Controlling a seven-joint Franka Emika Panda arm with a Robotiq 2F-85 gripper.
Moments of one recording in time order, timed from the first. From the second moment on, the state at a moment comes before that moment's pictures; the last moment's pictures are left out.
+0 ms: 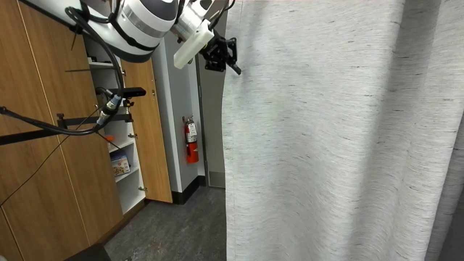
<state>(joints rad) -0.16 -0.41 0.20 -2.31 -0.49 2.75 0.06</state>
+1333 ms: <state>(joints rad) -0.11 -0.47 0.35 -2.25 -0.71 2.50 0.06</state>
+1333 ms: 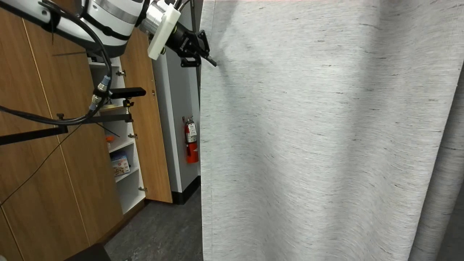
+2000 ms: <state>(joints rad) 0.05 -0.44 0.36 -2.24 -0.74 2.40 0.07</state>
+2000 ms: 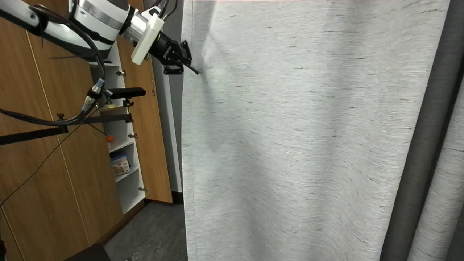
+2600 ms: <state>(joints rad) 0.13 -0.43 0.36 -2.21 -0.74 2.44 0.07</state>
